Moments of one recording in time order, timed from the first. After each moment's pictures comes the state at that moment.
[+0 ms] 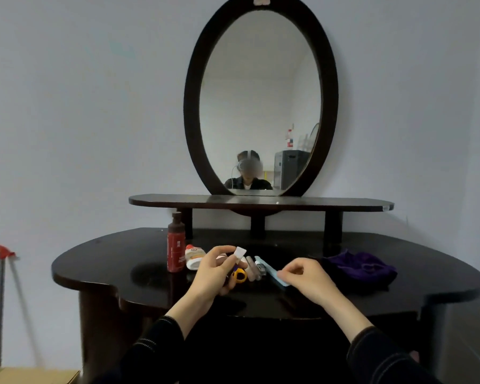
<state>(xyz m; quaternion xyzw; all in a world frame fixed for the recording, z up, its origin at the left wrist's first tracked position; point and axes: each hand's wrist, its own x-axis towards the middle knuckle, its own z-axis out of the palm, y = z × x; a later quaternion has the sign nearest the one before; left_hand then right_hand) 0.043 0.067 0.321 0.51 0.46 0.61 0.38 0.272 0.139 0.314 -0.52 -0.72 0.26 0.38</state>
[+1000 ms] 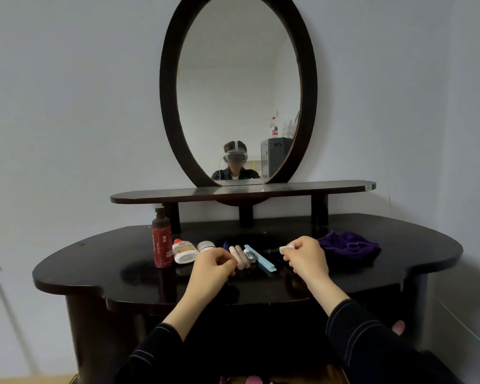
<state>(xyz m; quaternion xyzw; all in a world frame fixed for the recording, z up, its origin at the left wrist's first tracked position) 0.059 0.065 0.313 0.62 0.56 0.52 0.18 0.268 0.134 0.317 -0.57 -0.58 0.26 0.52</state>
